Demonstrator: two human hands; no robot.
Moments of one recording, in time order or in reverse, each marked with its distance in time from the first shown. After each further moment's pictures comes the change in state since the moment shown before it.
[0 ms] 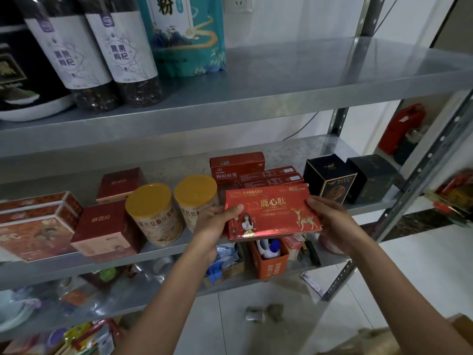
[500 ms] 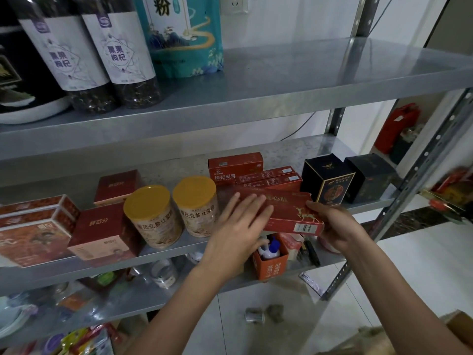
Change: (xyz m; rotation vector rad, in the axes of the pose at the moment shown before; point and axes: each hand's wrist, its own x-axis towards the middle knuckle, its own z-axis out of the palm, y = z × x) left_hand -0.011 -0.019 0.011 1.497 0.097 1.317; right_hand -0.007 -0.008 0.019 0.115 0.308 0.137
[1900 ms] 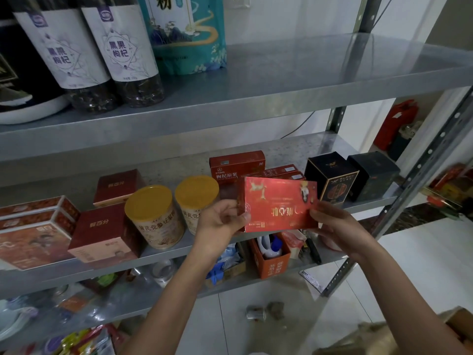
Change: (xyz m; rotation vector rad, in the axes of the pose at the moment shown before) left_hand 0.004 -0.021 -0.020 -1.363 -0.025 -0.959; right_hand 0.007 0.015 -0.019 -0.166 -0.186 -0.132
